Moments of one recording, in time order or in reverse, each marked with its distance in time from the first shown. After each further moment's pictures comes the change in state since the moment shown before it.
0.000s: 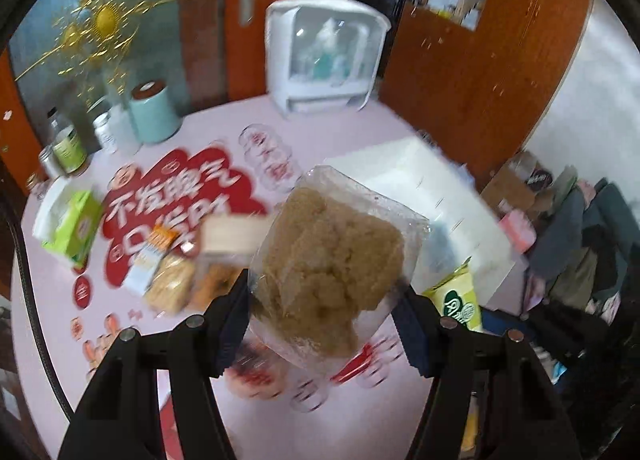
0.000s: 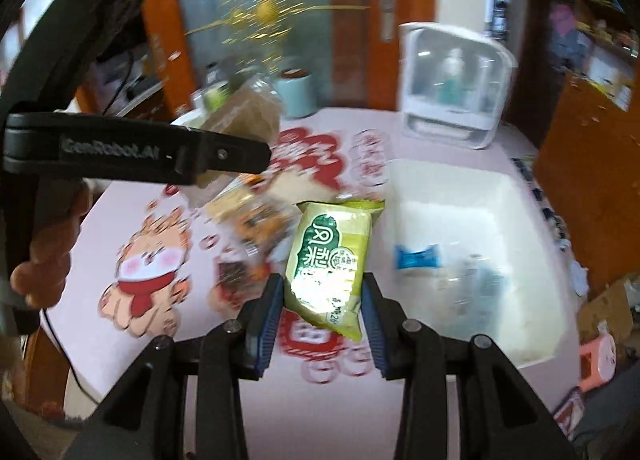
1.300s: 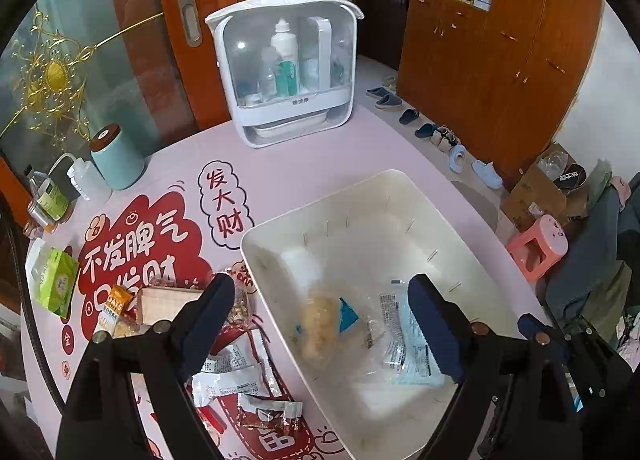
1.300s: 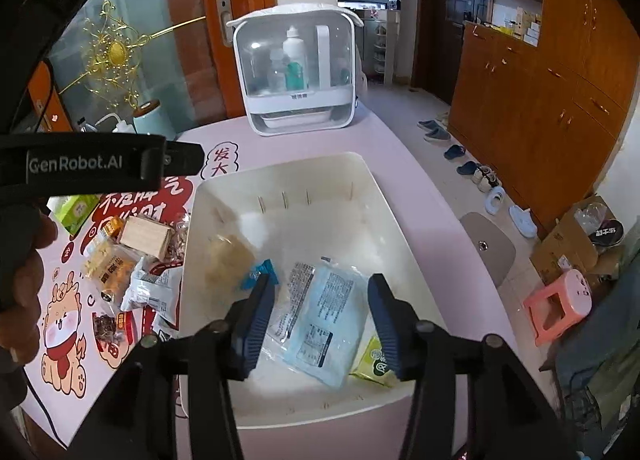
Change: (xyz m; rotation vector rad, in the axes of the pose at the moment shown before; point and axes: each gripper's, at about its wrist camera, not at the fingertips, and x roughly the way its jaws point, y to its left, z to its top) left arm 0.108 -0.119 0.096 0.056 0.042 0.151; right arm 0.024 -0.162 0.001 0.251 0.022 -0.219
